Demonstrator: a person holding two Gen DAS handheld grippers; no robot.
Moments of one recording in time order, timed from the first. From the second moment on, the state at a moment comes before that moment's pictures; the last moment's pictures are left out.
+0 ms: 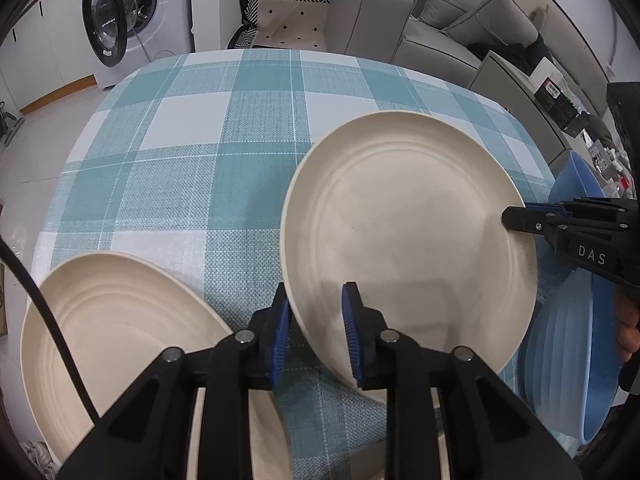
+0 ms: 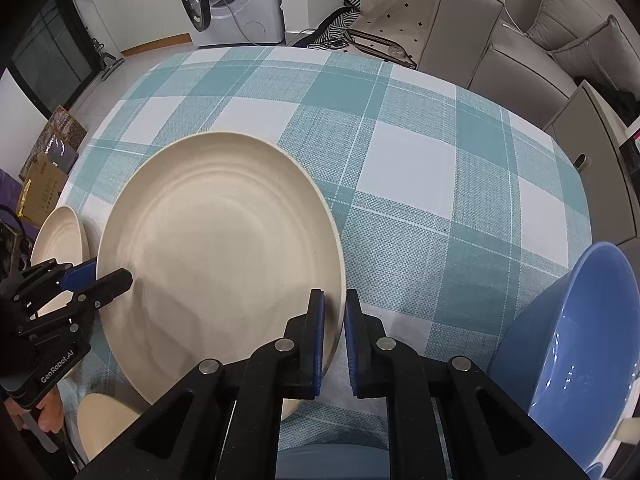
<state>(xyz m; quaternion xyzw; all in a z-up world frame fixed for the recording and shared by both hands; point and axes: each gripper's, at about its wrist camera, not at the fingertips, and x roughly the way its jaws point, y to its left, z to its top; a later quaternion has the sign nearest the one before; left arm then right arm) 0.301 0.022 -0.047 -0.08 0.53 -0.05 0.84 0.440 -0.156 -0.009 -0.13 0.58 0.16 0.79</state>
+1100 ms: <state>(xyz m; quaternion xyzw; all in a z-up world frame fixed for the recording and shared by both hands) 0.235 0.053 0.025 -0.11 0.45 -0.05 0.89 0.382 -0.139 0.066 -0.12 0.51 0.20 0.83</state>
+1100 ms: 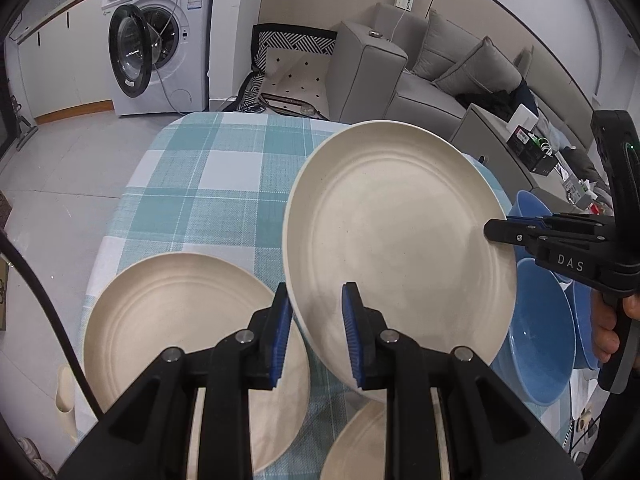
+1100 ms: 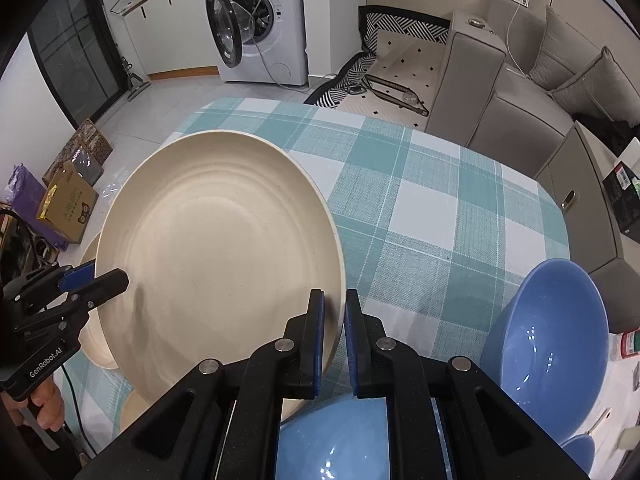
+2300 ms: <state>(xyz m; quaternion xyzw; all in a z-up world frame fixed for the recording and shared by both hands) 0.129 0.064 0.034 -0.12 0.41 -0.05 0.90 0.266 -0.145 0.092 -0.11 0.46 0.25 0.84</state>
